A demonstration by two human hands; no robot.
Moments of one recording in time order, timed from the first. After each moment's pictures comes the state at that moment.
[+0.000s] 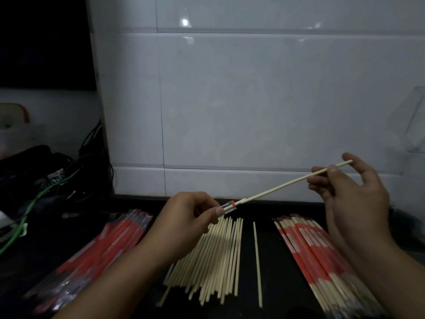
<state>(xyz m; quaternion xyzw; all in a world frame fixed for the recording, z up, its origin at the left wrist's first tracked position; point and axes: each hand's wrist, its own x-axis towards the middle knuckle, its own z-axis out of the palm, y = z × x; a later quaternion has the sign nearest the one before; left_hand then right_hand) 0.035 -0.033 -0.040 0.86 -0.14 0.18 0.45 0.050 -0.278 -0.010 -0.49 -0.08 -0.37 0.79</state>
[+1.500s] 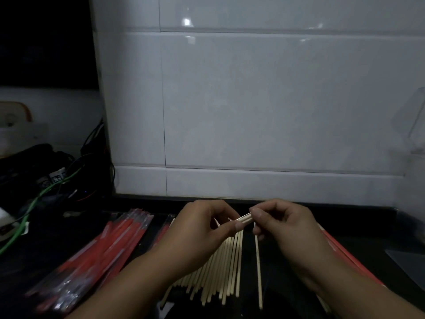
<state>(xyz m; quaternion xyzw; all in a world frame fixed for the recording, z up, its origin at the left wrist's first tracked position) 0.026 -0.047 -0.041 0.88 -0.20 0.15 0.41 0.035 -0.230 -0.044 -0.74 -0.14 -0.12 0.65</state>
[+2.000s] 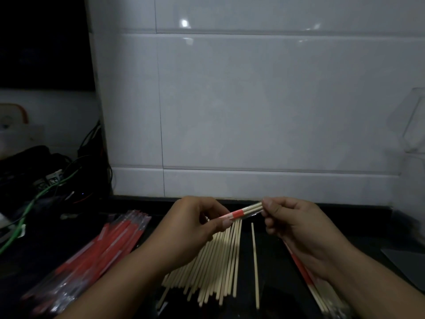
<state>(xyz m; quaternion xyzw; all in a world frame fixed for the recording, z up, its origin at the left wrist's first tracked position) 0.028 -0.041 -0.037 0.88 -0.17 0.14 0.42 0.048 -0.248 -0.035 -0.64 -0.07 -0.03 0.77</state>
